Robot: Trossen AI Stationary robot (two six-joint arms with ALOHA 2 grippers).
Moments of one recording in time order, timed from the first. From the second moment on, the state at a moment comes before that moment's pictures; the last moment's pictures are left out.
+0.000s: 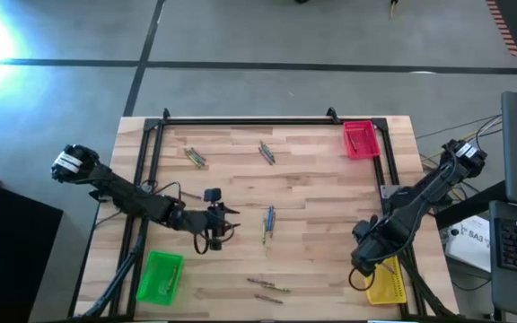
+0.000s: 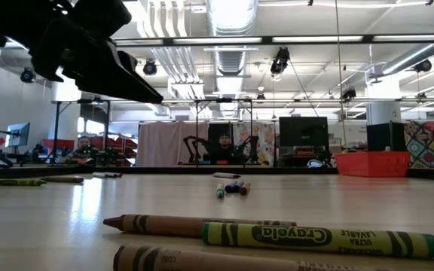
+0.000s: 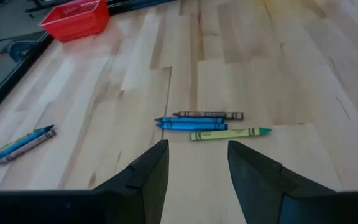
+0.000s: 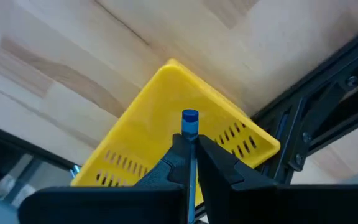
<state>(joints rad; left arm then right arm) -0.39 1.37 0.55 0.28 -0.49 -0.05 0.75 1.33 0.93 -1.12 -0.31 1.61</state>
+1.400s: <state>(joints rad) -0.29 1.37 0.55 0.38 -0.82 -0.27 0.42 1.41 0.91 -0.90 0.51 1.06</state>
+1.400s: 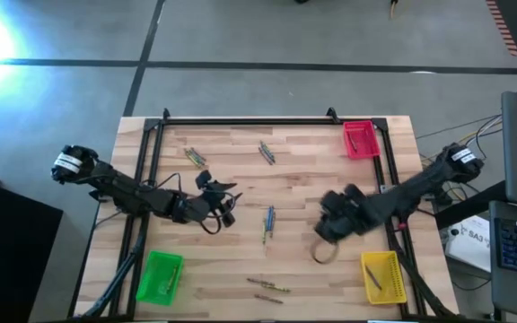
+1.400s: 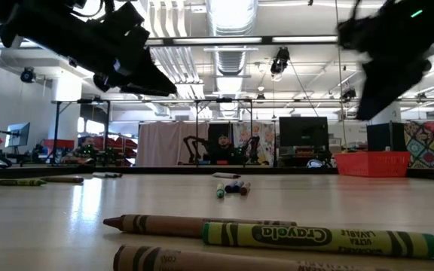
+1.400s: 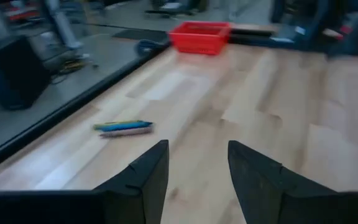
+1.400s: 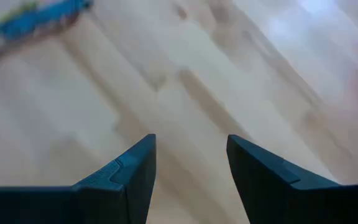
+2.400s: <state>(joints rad) -0.29 1.30 0.55 0.29 -0.88 -0.26 -0.36 2.02 1.35 -0.33 0.27 0.26</state>
